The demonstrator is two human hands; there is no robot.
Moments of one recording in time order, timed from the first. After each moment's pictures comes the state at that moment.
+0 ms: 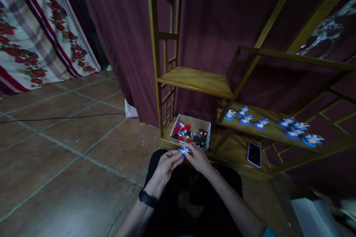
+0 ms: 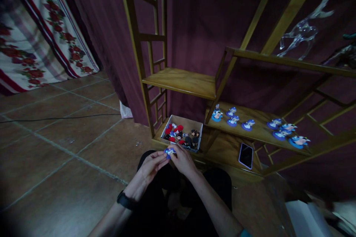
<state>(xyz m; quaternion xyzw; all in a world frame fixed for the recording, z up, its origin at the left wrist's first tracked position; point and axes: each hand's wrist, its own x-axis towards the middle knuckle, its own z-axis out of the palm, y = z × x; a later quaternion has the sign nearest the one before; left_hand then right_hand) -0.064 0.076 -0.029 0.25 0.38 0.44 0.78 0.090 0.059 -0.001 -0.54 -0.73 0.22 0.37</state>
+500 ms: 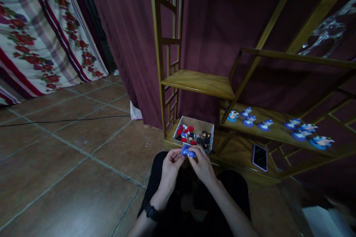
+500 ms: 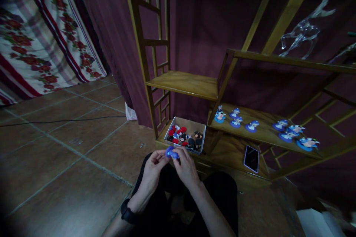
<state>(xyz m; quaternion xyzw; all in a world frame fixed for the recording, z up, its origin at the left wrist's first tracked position) -0.055 0.047 -0.004 0.43 0.37 0.57 0.60 0.081 0.029 0.003 -0.52 -0.70 0.15 0.45</state>
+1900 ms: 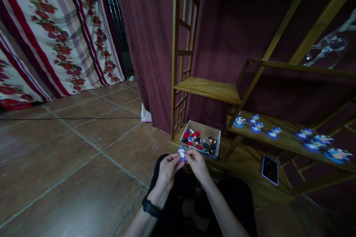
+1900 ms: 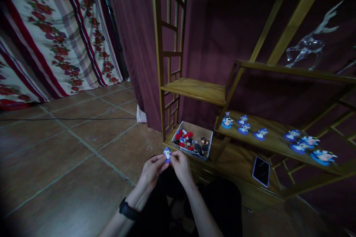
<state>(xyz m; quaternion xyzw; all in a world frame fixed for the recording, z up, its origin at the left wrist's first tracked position) -0.084 0.043 -0.009 0.21 0.44 0.55 0.68 0.040 0.054 -0.025 -0.53 -0.52 0.43 0.52</state>
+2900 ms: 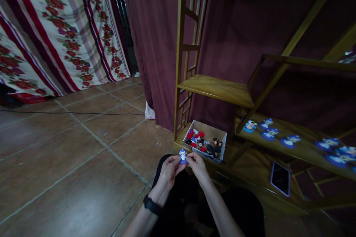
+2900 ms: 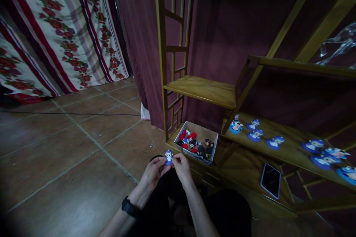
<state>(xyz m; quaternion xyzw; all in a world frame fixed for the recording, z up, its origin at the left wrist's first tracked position) -0.089 0.070 -0.040 0.17 0.44 0.53 0.71 0.035 0.080 -0.055 -0.52 -0.44 0.52 0.52</state>
